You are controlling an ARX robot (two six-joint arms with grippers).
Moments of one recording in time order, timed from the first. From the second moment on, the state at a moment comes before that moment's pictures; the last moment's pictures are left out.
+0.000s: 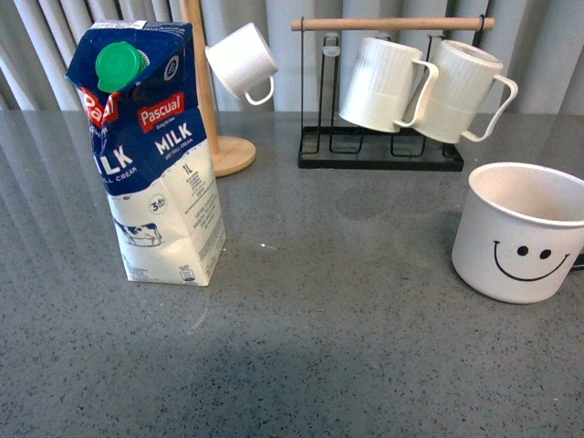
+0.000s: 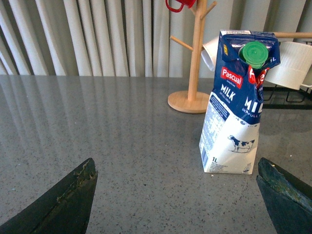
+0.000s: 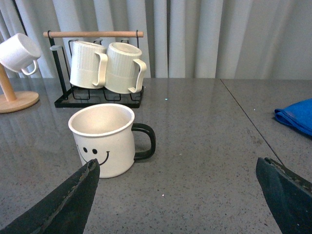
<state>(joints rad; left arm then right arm) 0.00 0.01 0.01 0.00 0.00 0.00 0.00 0.00 0.01 0.00 0.00 0.00</state>
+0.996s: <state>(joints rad) 0.00 0.01 0.01 0.00 0.00 0.00 -0.02 0.08 0.04 -0.02 0.04 0.14</state>
